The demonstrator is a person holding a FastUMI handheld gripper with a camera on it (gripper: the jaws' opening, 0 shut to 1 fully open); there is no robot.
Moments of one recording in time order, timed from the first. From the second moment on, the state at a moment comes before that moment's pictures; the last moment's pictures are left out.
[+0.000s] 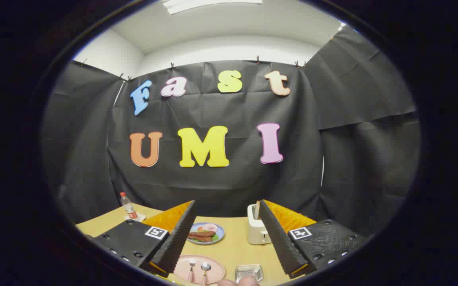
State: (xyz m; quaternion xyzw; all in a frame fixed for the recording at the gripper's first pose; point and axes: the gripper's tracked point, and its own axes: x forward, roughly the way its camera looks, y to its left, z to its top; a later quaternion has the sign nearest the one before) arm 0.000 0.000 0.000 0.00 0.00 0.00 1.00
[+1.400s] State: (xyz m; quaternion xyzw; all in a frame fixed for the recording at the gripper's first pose) arm -0.005 0.048 -0.169 -0.06 0.22 0.07 0.97
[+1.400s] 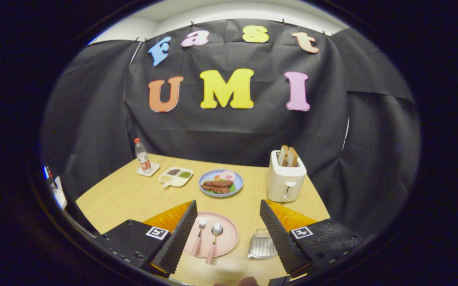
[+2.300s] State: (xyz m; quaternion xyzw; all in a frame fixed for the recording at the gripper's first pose) arm 0.004 0.057 -0.373 -0.06 0.43 0.04 0.90
